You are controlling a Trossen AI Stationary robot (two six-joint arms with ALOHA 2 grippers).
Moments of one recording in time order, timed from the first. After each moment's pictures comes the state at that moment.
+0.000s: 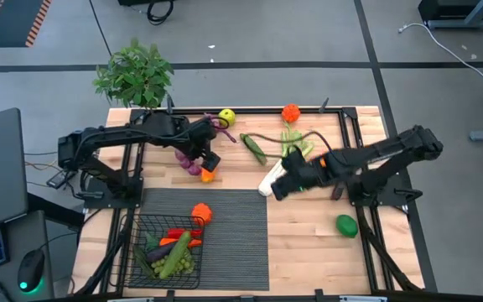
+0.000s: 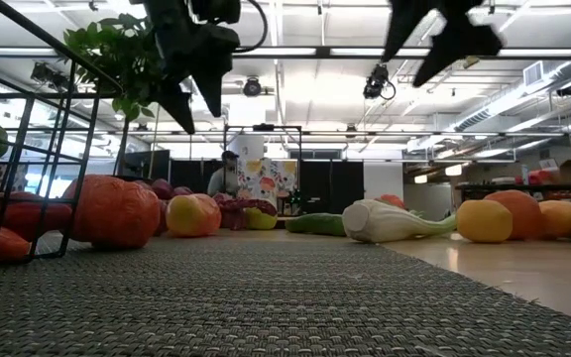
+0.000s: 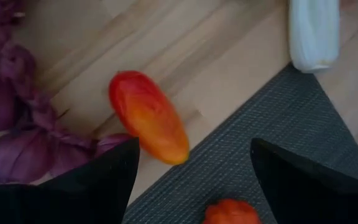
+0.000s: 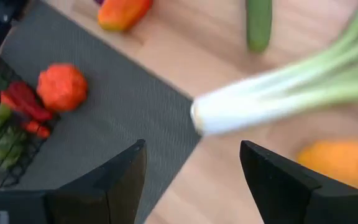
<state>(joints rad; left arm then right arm) 0.25 1.48 1.26 -0.95 -0.01 -0.63 0.23 1.41 1.26 -0.92 0.36 1.19</state>
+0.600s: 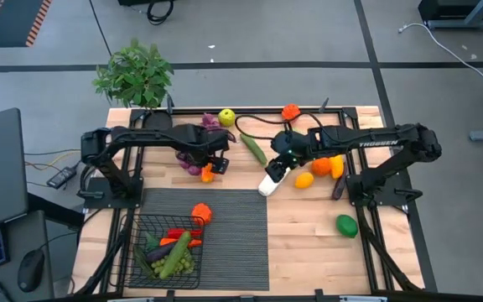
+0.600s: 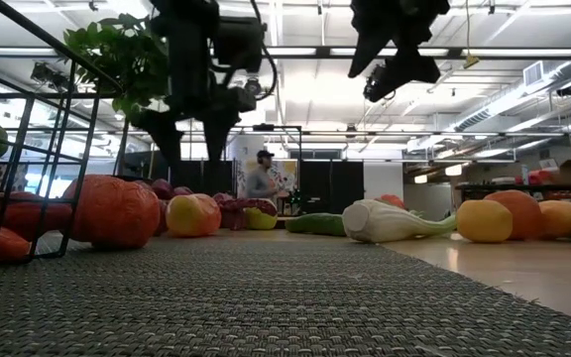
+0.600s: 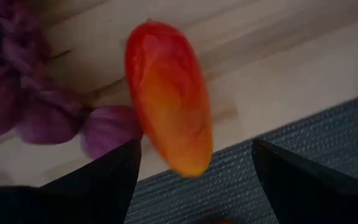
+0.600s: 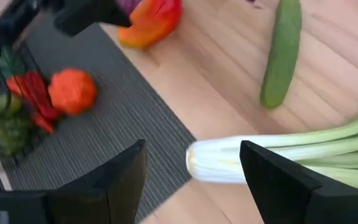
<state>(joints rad) 0.23 1.69 1.26 -0.96 -0.03 -0.96 -0.04 1.41 1.26 -0.79 0.09 0.73</state>
